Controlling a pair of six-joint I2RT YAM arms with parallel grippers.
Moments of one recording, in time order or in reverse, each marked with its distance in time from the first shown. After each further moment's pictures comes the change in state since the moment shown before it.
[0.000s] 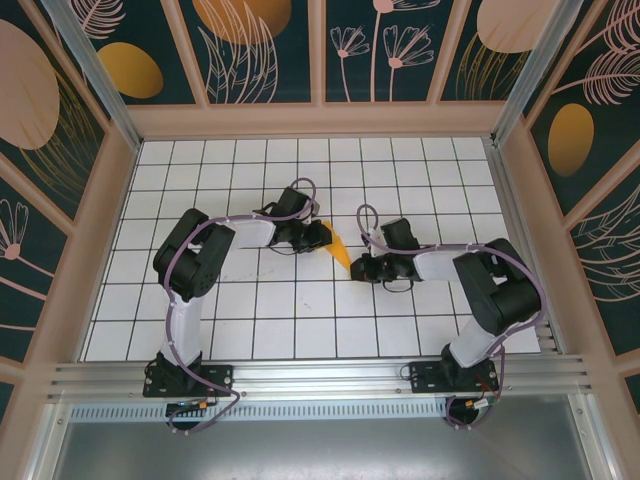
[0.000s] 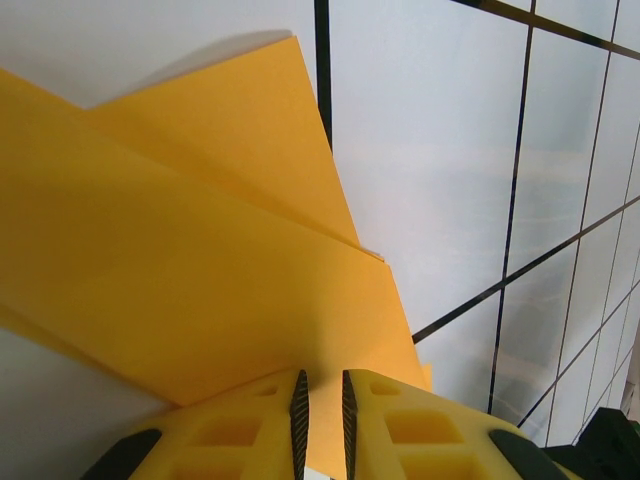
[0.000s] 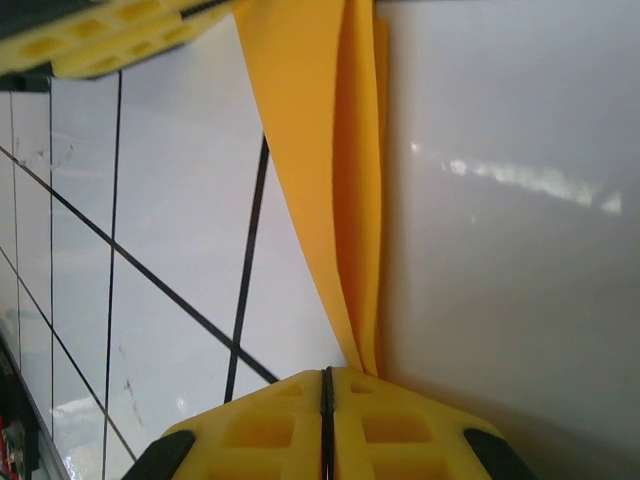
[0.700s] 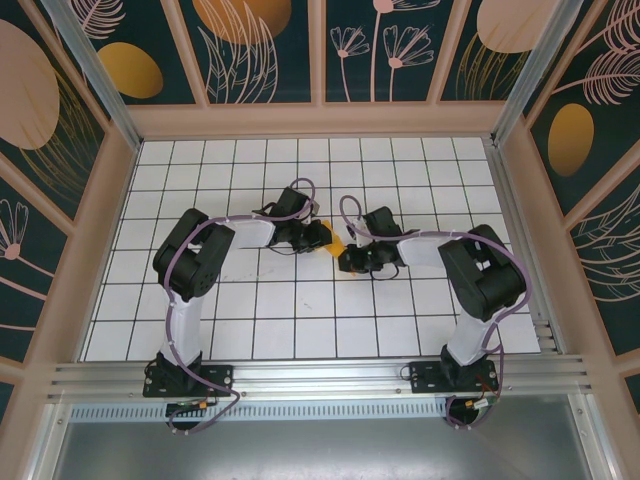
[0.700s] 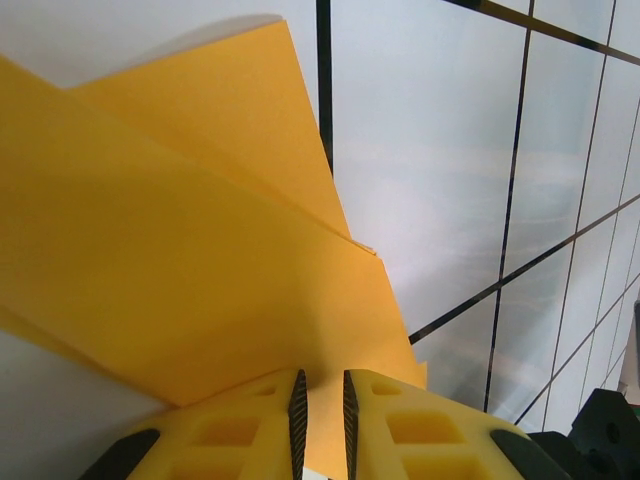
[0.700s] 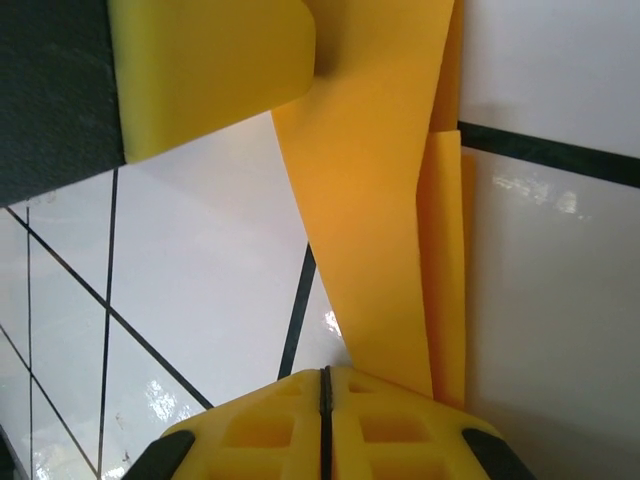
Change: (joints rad) left arm 0.001 0.000 -0.004 0.008 0.007 -0.011; right arm 0.058 0.135 0.181 -0.079 0.063 -0.019
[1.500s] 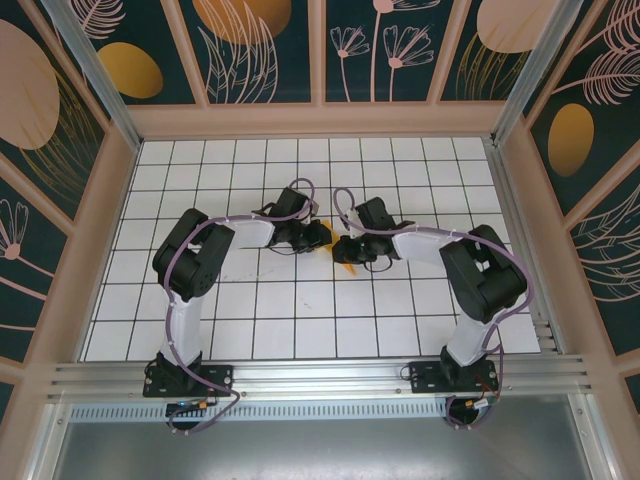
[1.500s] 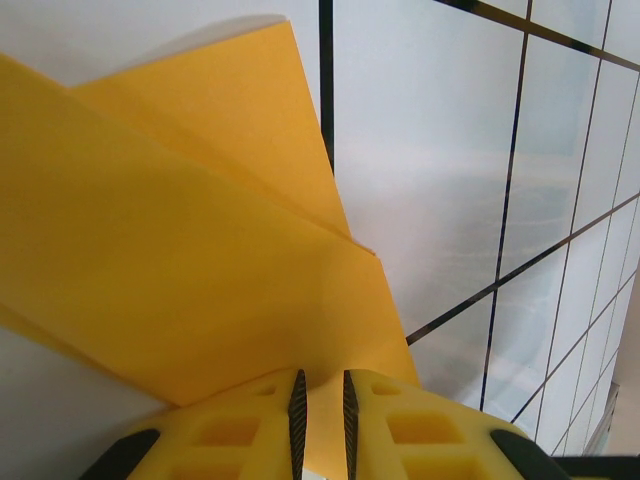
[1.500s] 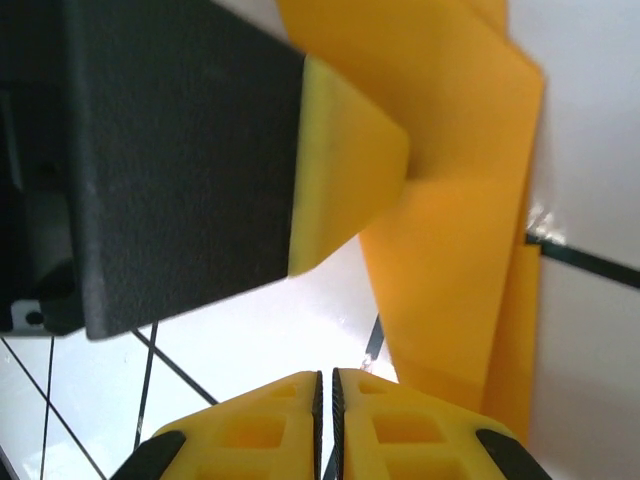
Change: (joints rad) left arm 0.003 -0.001 -0.008 0.014 0.008 -0.011; right arm 0.048 -0.010 0.113 -0.090 0.069 0.003
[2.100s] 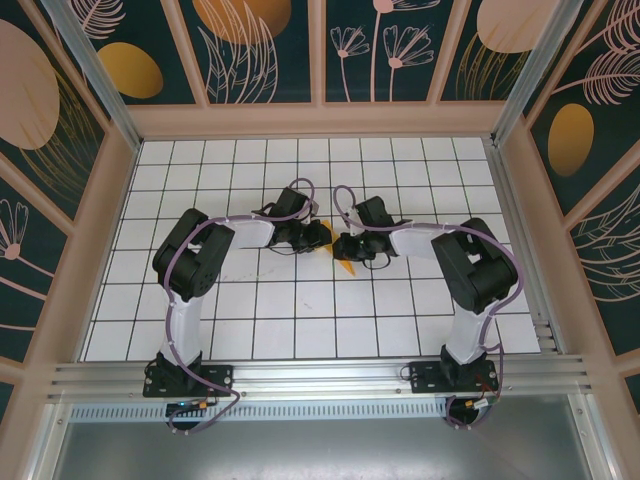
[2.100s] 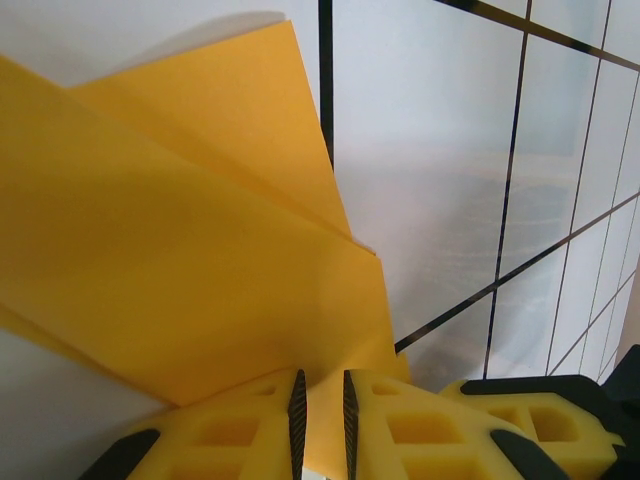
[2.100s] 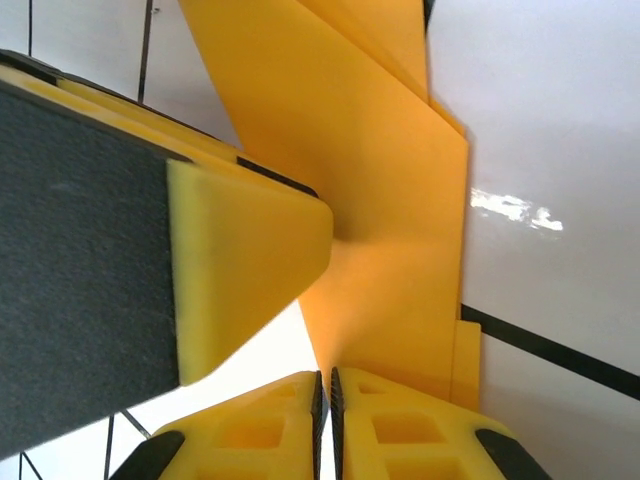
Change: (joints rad) left arm 0.000 0.000 0.000 0.000 0.001 0.000; right arm -0.030 0.076 0.020 0.055 0.014 0.023
